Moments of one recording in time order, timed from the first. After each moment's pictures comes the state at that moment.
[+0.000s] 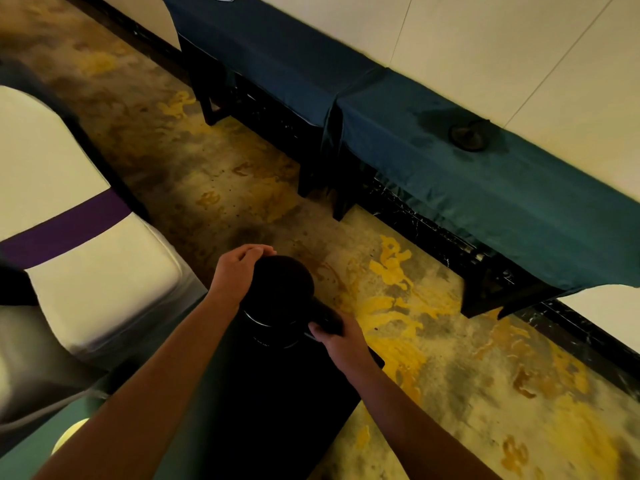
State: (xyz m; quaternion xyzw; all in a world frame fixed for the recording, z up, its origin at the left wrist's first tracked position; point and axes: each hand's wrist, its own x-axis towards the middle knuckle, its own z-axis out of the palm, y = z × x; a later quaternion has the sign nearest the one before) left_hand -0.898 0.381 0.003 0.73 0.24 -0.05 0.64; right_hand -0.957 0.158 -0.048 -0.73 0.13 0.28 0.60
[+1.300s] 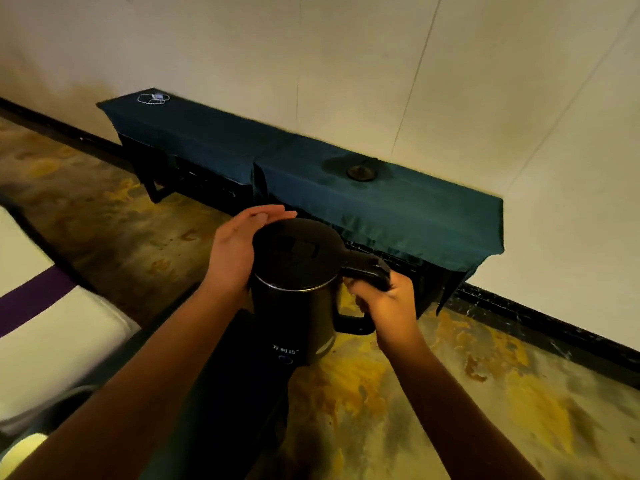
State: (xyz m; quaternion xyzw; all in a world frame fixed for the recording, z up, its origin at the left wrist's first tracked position) left_hand -1.028 0.178 0.214 0.61 -0.01 0.02 0.79; right_hand -1.083 -0.026 0.167 -0.71 0.03 -0.11 0.69
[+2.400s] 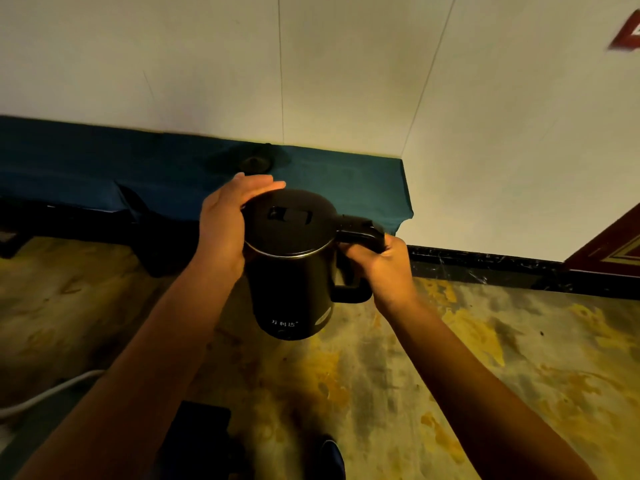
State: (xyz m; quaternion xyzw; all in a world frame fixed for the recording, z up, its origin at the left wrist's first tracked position) left_hand -0.869 -0.023 0.212 0.60 -0.09 -0.10 0.79; right_hand -0.990 -0.200 0.176 -0.69 0.18 -0.22 0.66
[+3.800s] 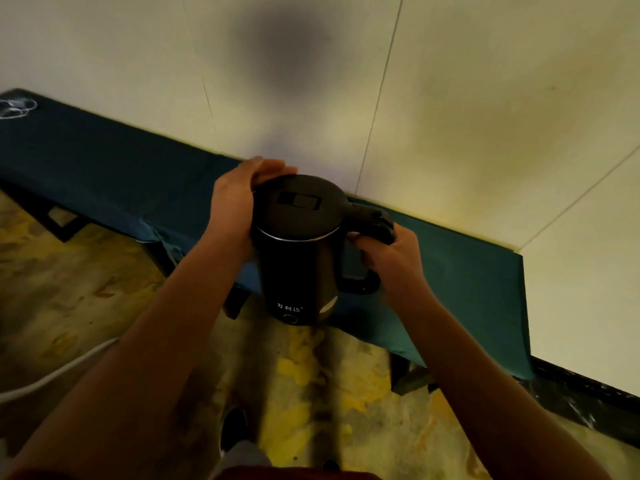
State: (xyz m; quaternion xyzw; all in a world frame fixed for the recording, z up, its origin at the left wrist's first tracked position) left_hand -0.417 -0.124 0.211 0.57 0.04 -0.04 0.82; right_hand -0.487 -0.318 0.163 -0.72 0.10 -0.12 0.67
